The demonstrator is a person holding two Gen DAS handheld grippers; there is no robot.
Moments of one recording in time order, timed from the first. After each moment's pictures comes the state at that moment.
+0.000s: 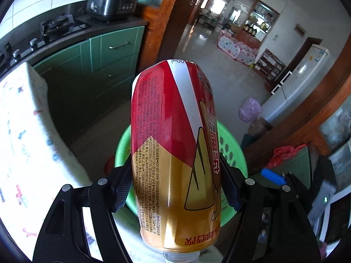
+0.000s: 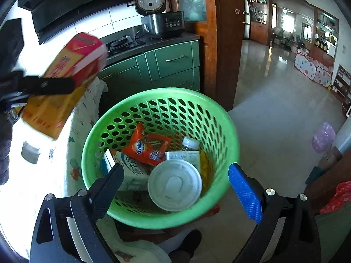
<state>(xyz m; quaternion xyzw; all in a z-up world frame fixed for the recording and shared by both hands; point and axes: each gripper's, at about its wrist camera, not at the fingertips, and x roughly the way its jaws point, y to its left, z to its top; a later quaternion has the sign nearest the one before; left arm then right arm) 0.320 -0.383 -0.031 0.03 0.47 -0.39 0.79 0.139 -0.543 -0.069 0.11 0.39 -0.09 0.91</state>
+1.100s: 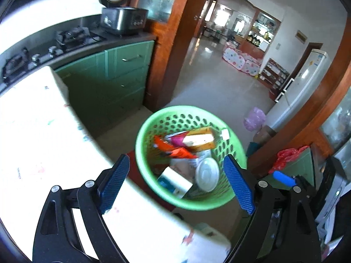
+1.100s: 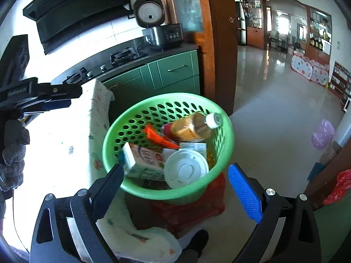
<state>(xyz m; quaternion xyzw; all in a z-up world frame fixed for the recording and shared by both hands) 0.259 -0.305 -0.001 0.03 0.41 -0.37 0.83 0.089 -0.507 -0.040 0.12 0.36 -0.10 0.92</state>
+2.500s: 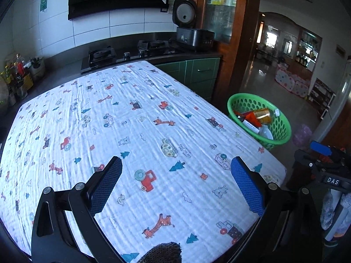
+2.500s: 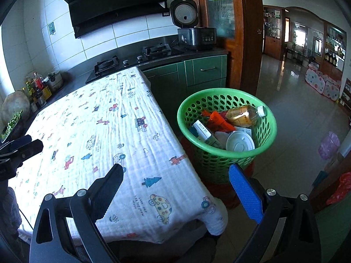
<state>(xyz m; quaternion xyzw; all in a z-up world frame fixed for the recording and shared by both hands) 0.117 -0.089 0.001 0.04 0.35 -0.18 0.92 0.034 -0.363 -0.015 0.09 0.36 -0.05 0.93</state>
